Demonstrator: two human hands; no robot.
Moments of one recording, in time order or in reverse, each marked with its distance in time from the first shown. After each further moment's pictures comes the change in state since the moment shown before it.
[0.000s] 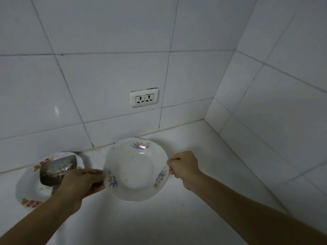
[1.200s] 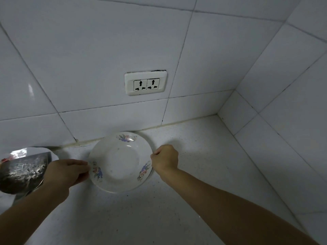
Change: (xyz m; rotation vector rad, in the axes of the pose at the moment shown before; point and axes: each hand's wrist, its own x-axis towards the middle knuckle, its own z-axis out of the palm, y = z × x) left_hand 0.134 -0.022 0.020 0.072 0.205 -0.062; right_hand 0.125 0.018 0.093 -0.362 0.014 -0.040
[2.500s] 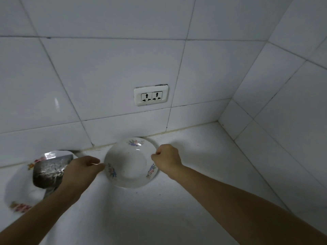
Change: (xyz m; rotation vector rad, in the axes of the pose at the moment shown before) left_hand -0.070 0.022 -0.021 0.381 -0.012 0.372; right_hand -0.036 -0.024 -0.030 -0.062 -0.149 -0.182
